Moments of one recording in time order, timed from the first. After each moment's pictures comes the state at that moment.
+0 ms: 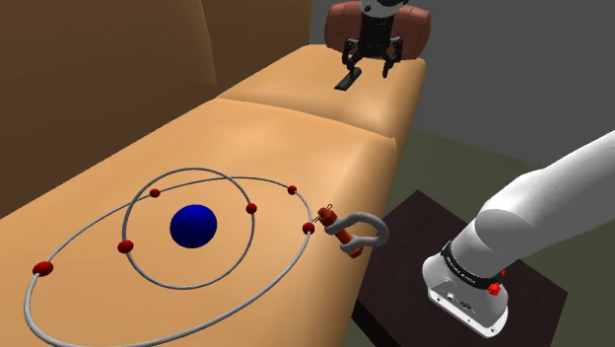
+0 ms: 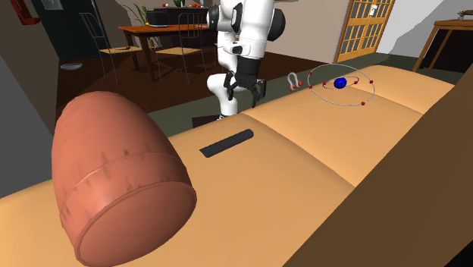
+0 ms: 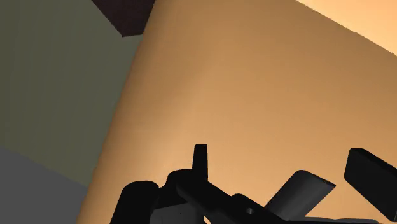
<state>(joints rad) -0.12 -0.28 0.08 -2.04 -0.15 1.79 0.69</state>
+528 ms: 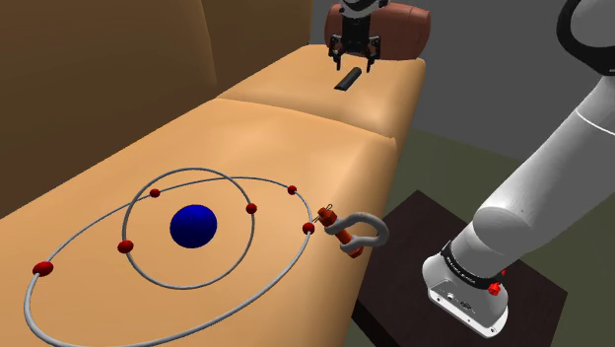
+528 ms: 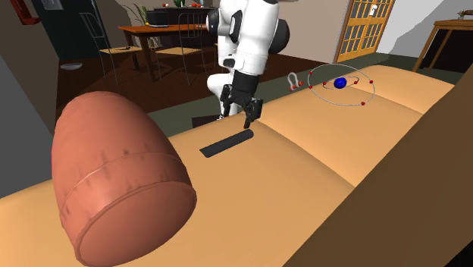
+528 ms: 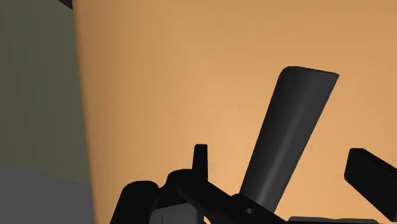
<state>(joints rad) -0.17 0.02 0.09 -1.77 -0.23 1.80 0.97</state>
